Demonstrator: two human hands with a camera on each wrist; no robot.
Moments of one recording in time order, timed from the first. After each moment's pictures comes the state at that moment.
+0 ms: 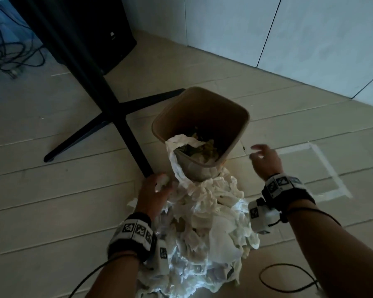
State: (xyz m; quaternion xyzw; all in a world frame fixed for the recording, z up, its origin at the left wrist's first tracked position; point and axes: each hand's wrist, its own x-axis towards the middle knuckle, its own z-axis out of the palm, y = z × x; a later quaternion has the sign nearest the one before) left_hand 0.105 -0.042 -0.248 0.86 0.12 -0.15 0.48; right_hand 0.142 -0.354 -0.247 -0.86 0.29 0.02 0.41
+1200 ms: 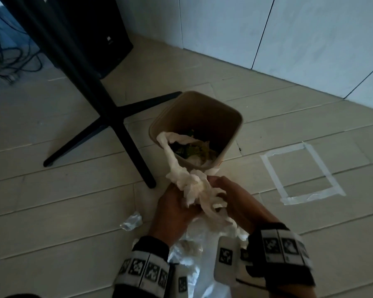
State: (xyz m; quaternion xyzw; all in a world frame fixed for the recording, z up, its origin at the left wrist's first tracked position) left_hand 0.047 -0.094 -0.175 0.77 0.02 -0.16 0.62; right_hand 0.056 -0.265 -0.151 -0.57 0.21 0.31 0.73
